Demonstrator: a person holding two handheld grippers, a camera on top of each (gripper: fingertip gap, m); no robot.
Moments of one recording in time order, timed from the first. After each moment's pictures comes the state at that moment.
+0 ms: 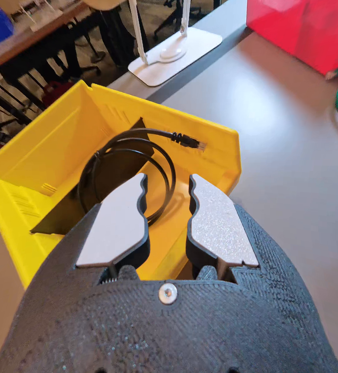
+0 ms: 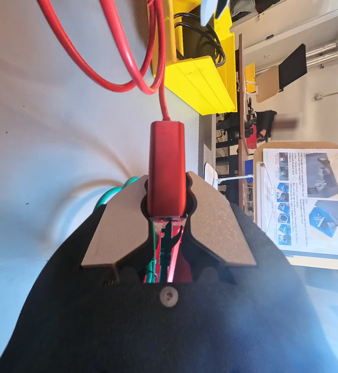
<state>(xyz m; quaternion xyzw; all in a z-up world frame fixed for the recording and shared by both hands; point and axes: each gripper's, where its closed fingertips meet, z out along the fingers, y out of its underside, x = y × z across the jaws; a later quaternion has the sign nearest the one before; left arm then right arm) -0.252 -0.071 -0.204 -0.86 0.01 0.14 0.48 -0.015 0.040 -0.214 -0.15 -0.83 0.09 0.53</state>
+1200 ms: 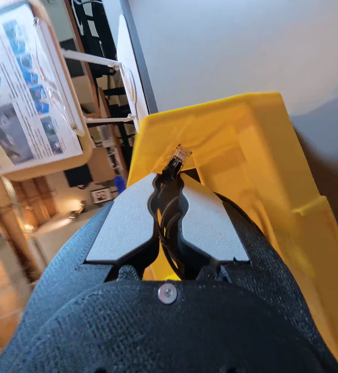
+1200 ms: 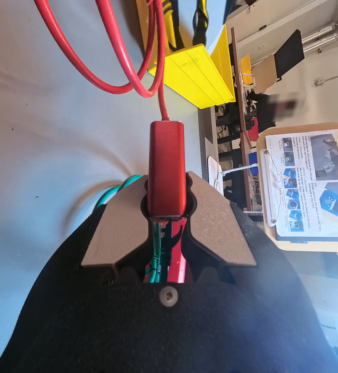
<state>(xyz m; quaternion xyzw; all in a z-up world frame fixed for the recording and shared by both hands) -0.258 -0.015 -0.226 -0.67 0.51 0.45 0.29 -0.005 0.049 -0.217 -0.18 -0.81 0.11 0.54</state>
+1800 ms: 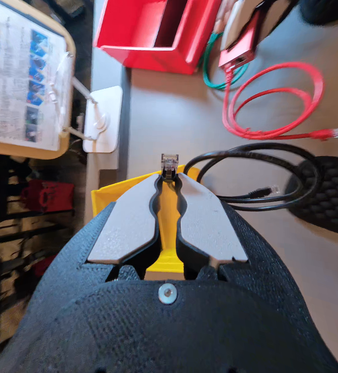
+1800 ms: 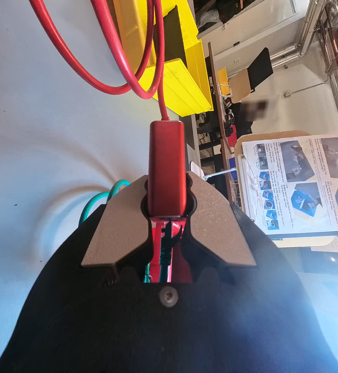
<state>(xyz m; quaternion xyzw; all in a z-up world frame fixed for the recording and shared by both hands) -0.177 -0.091 -0.035 -0.84 0.40 0.10 0.34 -0.007 0.049 -0.198 -0.17 -0.79 0.11 0.58</state>
